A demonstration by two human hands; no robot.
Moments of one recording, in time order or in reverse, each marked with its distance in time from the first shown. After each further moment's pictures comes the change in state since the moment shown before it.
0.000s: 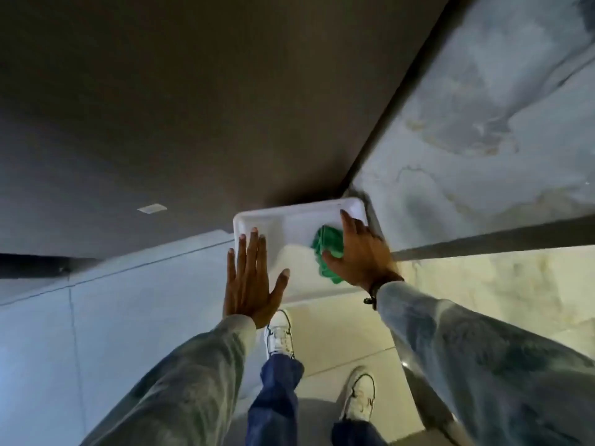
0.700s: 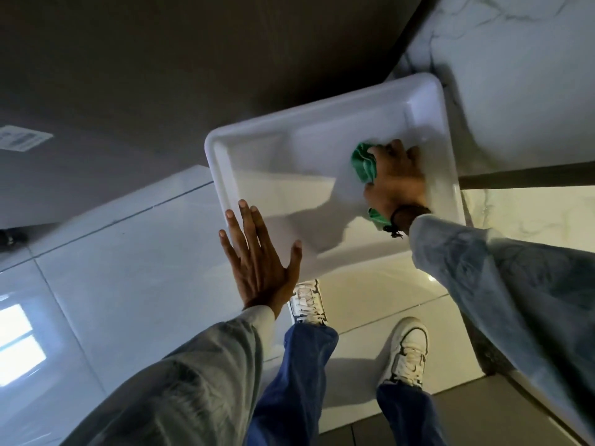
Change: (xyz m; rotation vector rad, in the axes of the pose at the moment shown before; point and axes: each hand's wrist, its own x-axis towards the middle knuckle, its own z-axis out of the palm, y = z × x) left_hand 0.045 -0.098 0.216 0.179 0.005 -0.190; right_hand 0.153 0.073 0.229 -0.012 -0.007 0.231
